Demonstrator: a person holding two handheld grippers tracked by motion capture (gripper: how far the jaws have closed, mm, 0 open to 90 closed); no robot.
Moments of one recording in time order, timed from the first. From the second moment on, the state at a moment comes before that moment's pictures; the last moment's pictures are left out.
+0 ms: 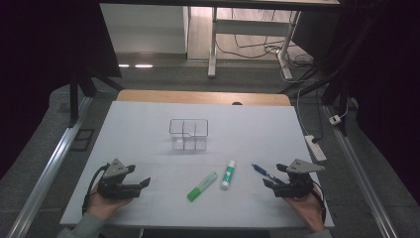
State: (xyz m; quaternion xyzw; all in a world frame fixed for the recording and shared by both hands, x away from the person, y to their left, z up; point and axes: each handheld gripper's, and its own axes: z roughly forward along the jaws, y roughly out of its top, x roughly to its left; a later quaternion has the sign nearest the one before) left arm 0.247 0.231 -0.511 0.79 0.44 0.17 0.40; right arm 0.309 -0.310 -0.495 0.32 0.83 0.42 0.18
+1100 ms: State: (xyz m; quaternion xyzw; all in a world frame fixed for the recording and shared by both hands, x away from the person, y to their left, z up) left arm 0.262 0.232 -0.508 0.79 0.44 0.17 0.39; right arm 0.309 -0.306 -0.497 0.32 0.83 0.41 0.17
